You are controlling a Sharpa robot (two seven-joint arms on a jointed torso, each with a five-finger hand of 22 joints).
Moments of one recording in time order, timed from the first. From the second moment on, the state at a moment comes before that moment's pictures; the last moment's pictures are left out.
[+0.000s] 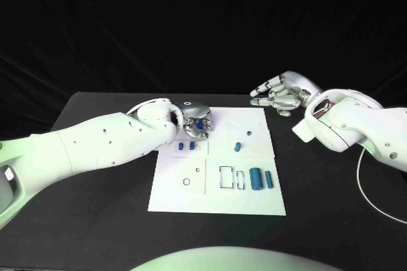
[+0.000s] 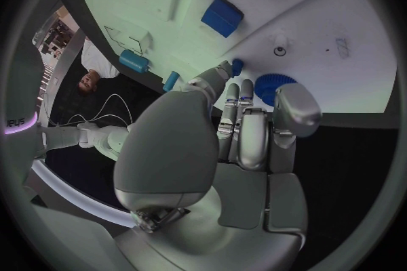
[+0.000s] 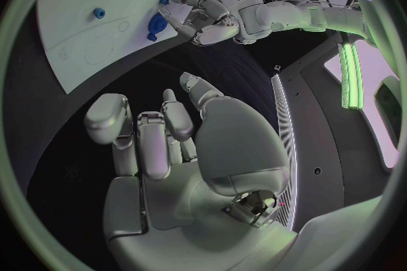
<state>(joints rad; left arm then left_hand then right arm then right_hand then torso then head) 1.23 -0.56 -0.07 1.24 -1.57 -0.11 -0.04 1.45 -0.17 0.37 0.08 0.14 1.00 0.12 0.21 0.16 1.05 0.06 0.28 0.12 1.46 -0.02 1.33 1.25 0.11 1.45 0.07 1.04 1.21 1.31 -0.88 -0.04 1.57 -0.91 -0.37 -0.05 1.22 -0.02 0.24 -0.05 0.34 0.96 0.15 0.10 0.17 1.33 0.06 1.19 1.24 1.47 -0.01 1.40 1.31 0.10 1.29 0.09 1.24 0.95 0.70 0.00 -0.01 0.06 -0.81</state>
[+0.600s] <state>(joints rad) 1.23 -0.55 -0.07 1.23 -1.58 -0.06 -0.06 1.45 -0.16 0.39 0.07 0.14 1.02 0.11 0.20 0.15 1.08 0.06 0.28 0.12 1.46 -0.02 1.34 1.24 0.11 1.46 0.07 1.08 1.23 1.31 -0.88 -0.04 1.57 -0.91 -0.37 -0.05 1.22 -0.02 0.24 -0.05 0.34 0.96 0.15 0.10 0.17 1.33 0.06 1.19 1.24 1.47 -0.01 1.40 1.31 0.10 1.29 0.09 1.24 0.95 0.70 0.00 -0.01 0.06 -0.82</state>
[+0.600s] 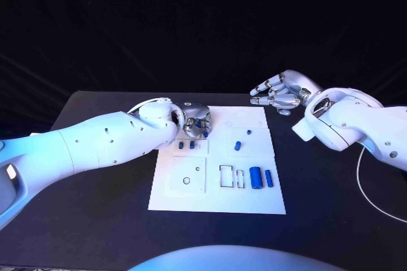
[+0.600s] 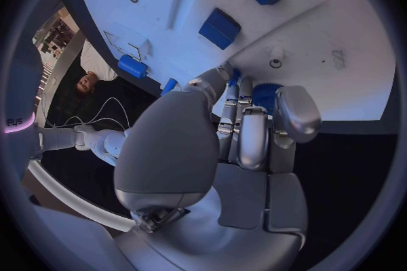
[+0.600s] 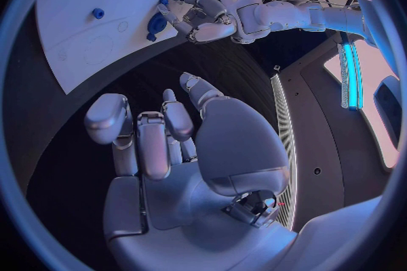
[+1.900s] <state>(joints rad) 1.23 -0.54 -0.07 1.23 -1.58 -0.04 -0.07 1.46 -0.13 0.45 0.04 0.13 1.10 0.11 0.19 0.15 1.18 0.04 0.27 0.13 1.46 -0.03 1.35 1.24 0.10 1.46 0.07 1.15 1.29 1.31 -0.88 -0.04 1.57 -0.91 -0.36 -0.05 1.22 -0.02 0.24 -0.05 0.34 0.96 0.15 0.10 0.17 1.33 0.06 1.19 1.24 1.47 -0.01 1.40 1.31 0.10 1.29 0.09 1.24 0.95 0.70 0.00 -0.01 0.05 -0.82</state>
